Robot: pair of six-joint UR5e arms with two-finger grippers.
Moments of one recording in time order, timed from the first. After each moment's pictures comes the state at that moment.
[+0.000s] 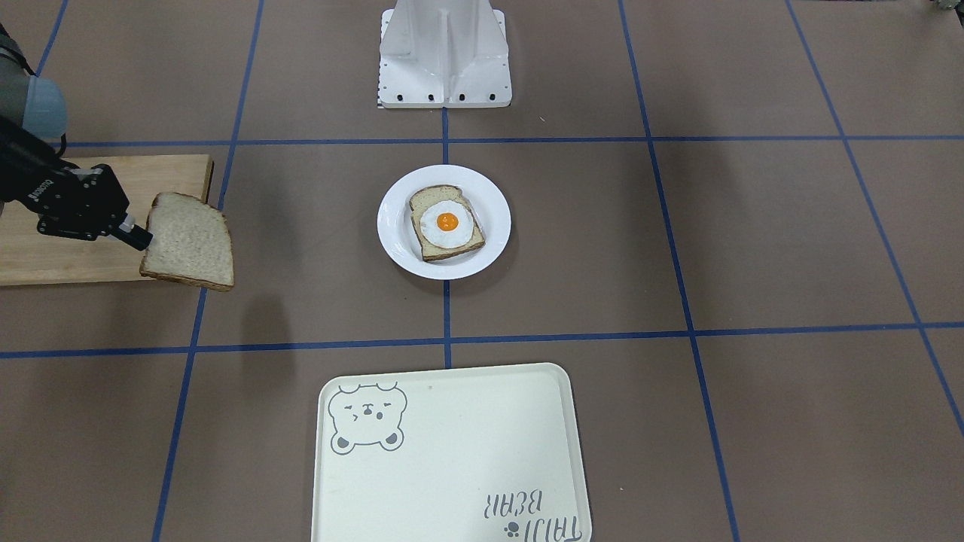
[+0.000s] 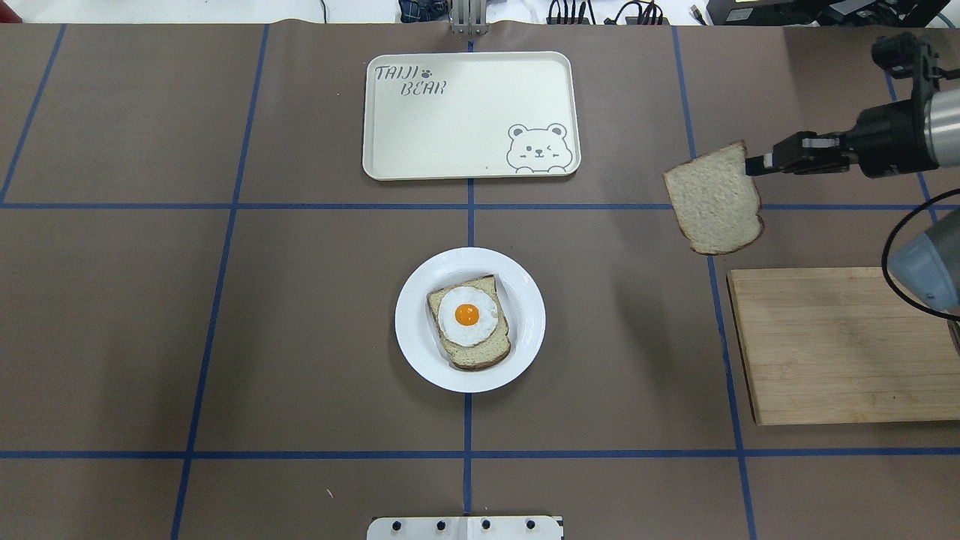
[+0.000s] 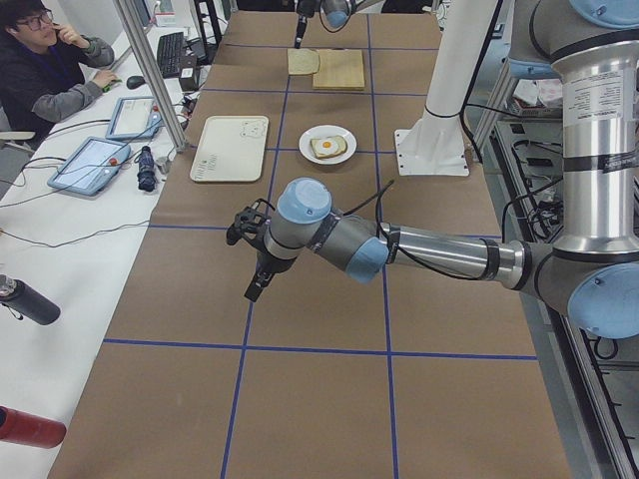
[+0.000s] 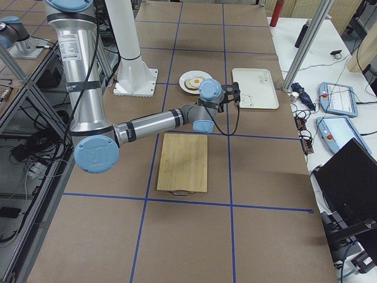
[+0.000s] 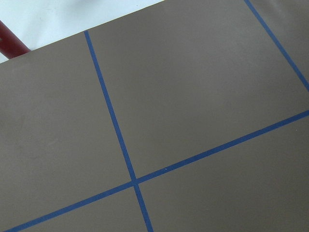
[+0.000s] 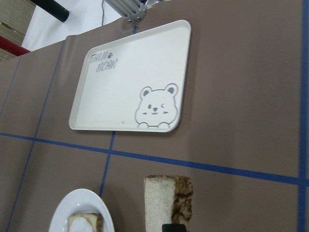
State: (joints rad) left arm -1.53 -1.45 -1.83 -2.00 -2.30 -0.05; right arm 1.06 -1.39 1.70 -0.47 2.37 1.24
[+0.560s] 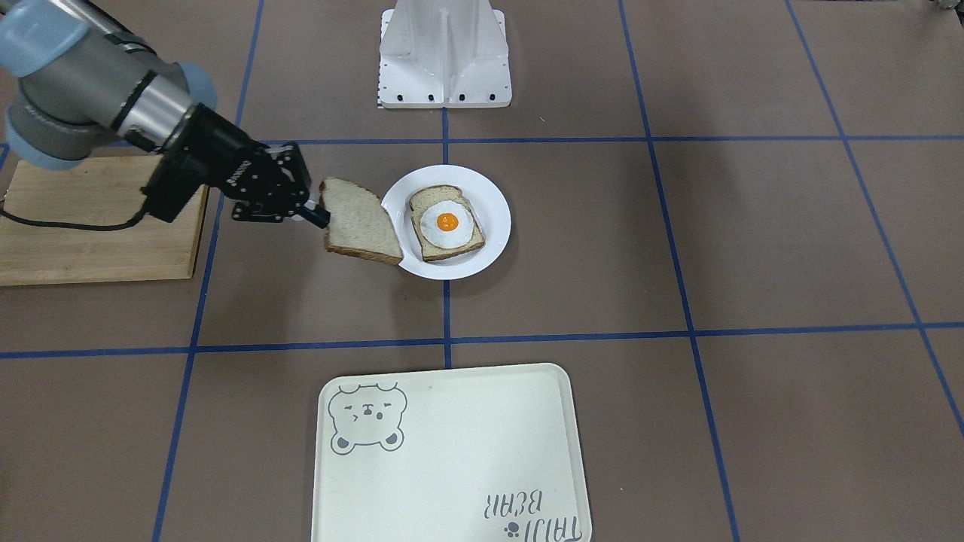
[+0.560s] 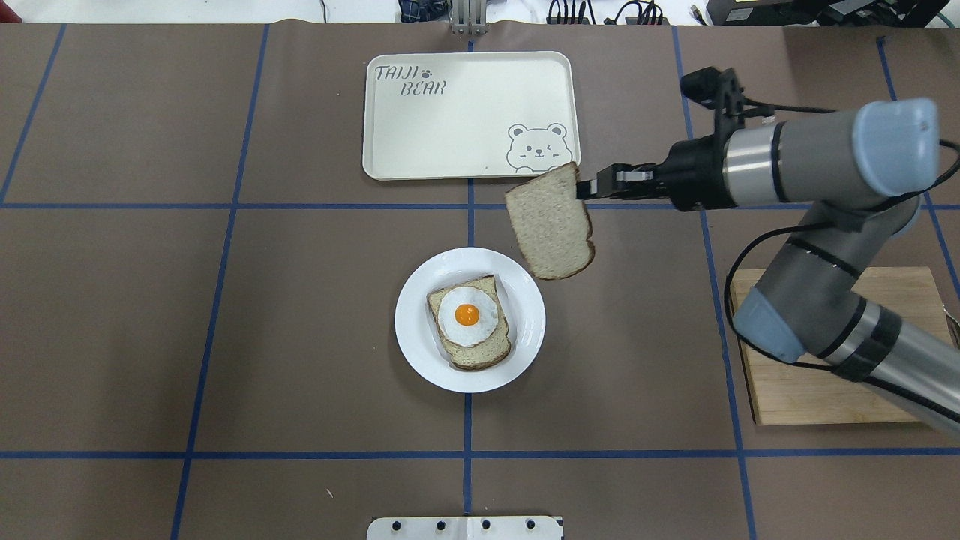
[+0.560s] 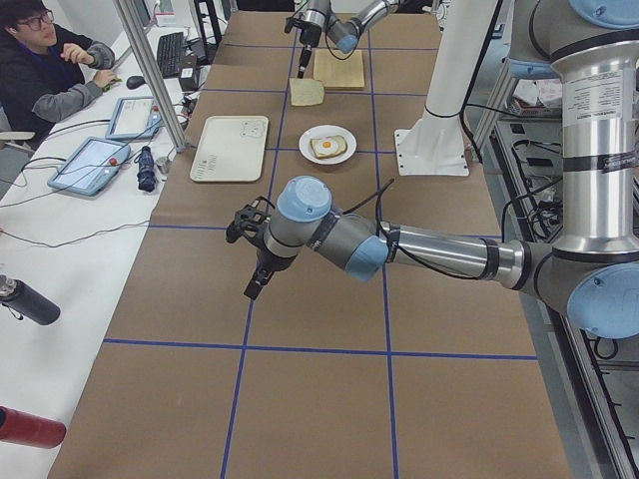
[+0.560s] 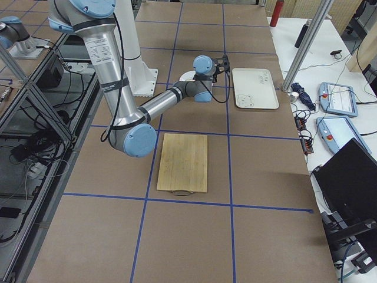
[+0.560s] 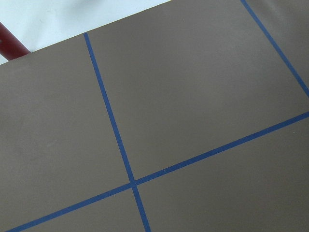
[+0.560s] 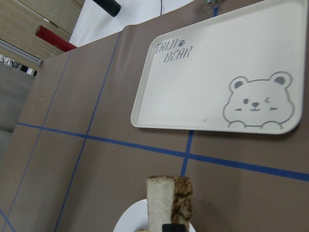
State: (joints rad) left arm -1.53 -1.45 -1.84 -2.00 -2.31 -0.05; right arm 0.72 -1.20 1.71 -0.48 2.02 1.30
